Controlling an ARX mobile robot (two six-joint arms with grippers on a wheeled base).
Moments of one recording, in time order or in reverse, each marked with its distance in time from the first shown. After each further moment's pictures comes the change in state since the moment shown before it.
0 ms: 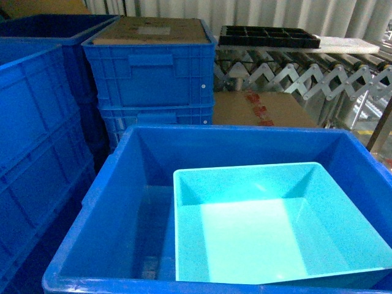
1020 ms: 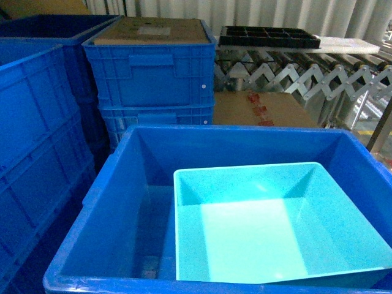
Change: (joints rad) left arm 0.000 -0.213 0.001 -0.231 0.000 0.001; right arm 0.000 -0.271 0.000 -0.282 0.000 0.000
